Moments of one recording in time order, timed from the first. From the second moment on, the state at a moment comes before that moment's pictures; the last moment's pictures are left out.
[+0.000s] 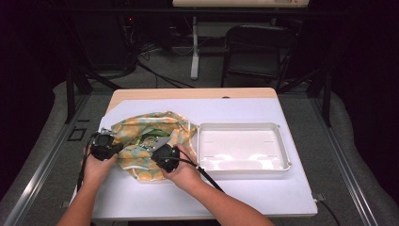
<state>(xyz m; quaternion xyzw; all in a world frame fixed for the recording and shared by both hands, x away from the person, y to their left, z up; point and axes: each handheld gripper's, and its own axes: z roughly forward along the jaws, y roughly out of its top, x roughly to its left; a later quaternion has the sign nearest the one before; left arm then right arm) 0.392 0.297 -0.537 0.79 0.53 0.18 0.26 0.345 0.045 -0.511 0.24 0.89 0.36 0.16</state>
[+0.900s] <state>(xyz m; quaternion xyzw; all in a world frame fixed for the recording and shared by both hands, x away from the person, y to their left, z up) 0.368 0.293 -0.503 0.77 0.52 0.18 0.34 0.329 0.030 -0.557 0.26 0.89 0.36 0.06</state>
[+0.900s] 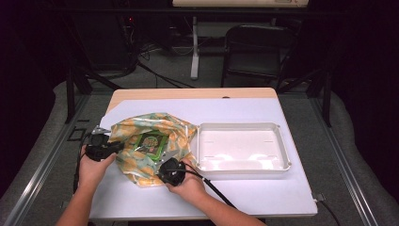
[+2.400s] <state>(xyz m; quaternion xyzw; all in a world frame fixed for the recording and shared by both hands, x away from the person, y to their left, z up) 0.337 0.285 -0.546 0.81 0.49 0.13 0.28 0.376 0.029 -0.523 0.32 0.86 0.39 0.08</state>
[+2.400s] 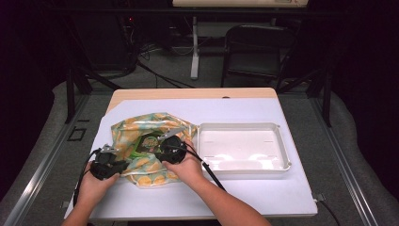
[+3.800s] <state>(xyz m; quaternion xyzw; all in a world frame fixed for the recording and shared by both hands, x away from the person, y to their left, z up) 0.372 0.256 -0.502 0.78 0.49 0.15 0.35 0.355 0.013 -0.524 0.32 0.86 0.40 0.05</state>
